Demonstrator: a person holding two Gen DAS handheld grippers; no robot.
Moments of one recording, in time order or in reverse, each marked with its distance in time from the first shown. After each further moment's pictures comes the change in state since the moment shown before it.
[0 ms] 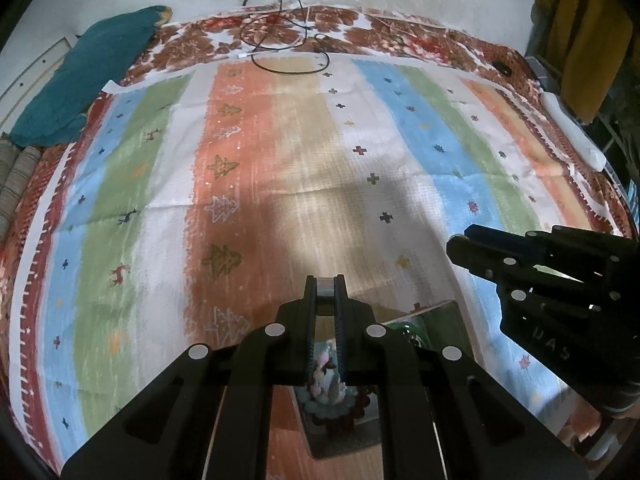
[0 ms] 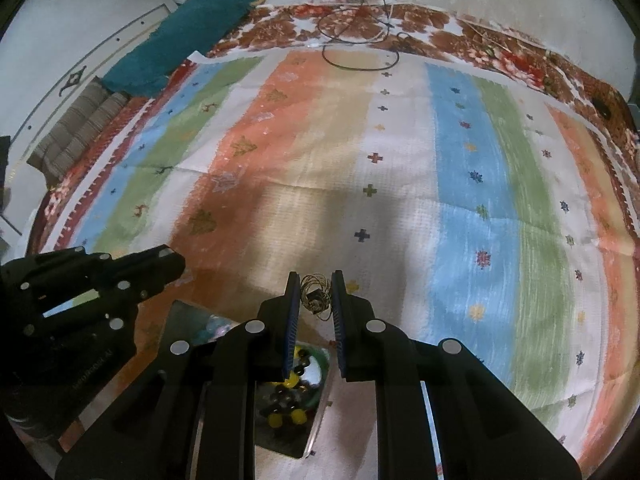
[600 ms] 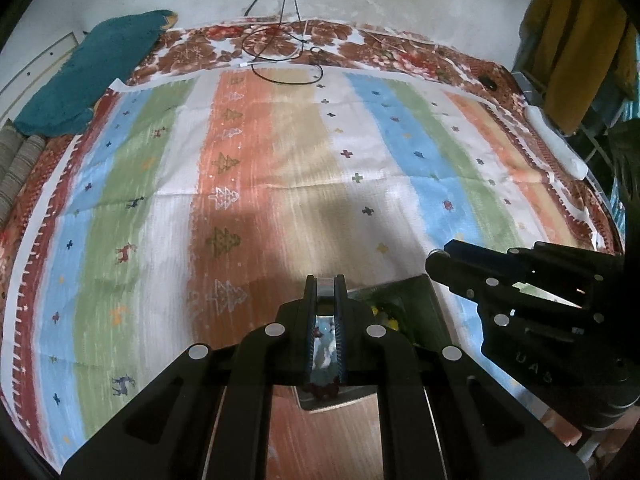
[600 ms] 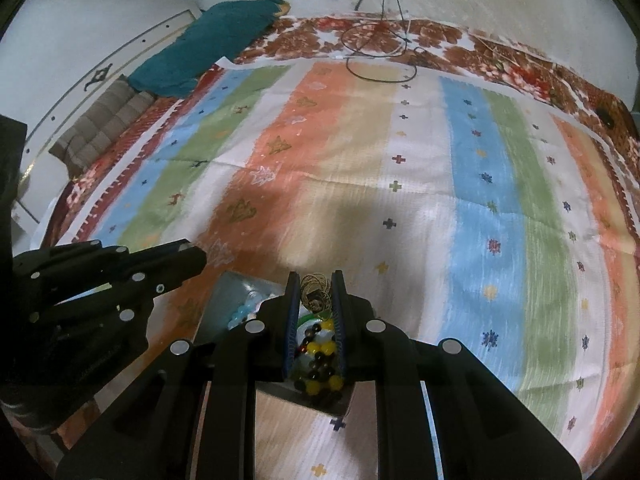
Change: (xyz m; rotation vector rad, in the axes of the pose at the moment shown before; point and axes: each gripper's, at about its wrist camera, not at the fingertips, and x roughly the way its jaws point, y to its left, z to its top) left arm -0.037 0.001 -0.028 -0.025 -0.050 -0.048; right arm -0.032 0.025 -0.029 -0.032 -0.045 0.032
